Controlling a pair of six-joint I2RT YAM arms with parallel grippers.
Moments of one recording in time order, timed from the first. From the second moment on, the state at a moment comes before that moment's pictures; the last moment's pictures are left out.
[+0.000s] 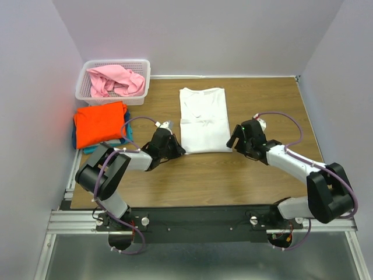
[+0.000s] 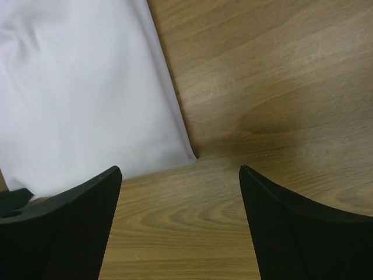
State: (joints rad) left arm -0.55 1.64 0.60 0.41 0.13 -0.76; right arm 0.43 1.34 0.70 -0.17 0.19 0.74
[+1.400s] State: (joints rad) left arm -0.58 1.40 0.46 0.36 0.08 -0.73; right arm 0.43 1.37 0.66 -0.21 -0.05 0.72
